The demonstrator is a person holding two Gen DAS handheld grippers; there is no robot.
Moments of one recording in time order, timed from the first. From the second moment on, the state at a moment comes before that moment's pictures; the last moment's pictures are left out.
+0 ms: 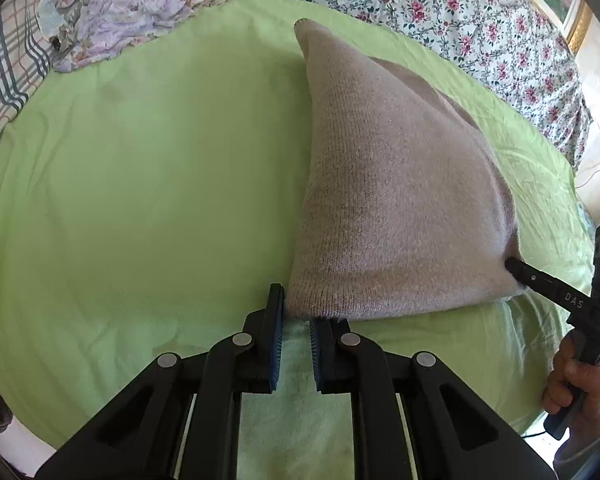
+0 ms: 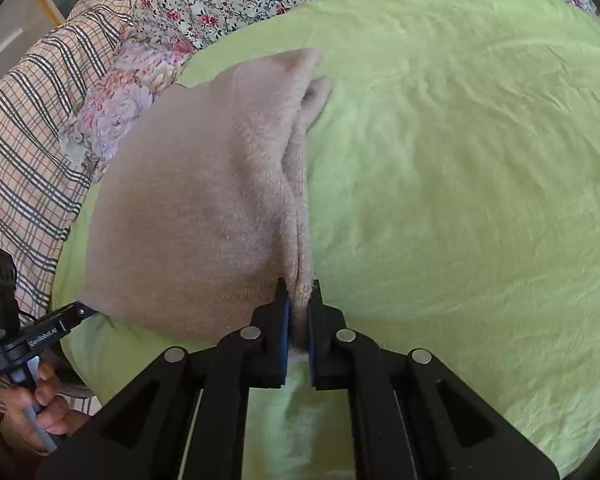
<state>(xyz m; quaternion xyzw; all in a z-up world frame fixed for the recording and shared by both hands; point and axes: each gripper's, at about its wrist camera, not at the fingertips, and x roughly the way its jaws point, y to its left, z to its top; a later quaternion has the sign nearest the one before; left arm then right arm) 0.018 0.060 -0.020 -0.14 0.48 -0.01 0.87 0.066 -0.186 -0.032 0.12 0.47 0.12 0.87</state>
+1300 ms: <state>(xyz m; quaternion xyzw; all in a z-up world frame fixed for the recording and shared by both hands) 0.087 0.058 0.024 -0.10 0.42 -0.16 0.89 0.139 -0.159 0.005 0.12 0.44 0.12 0.88</state>
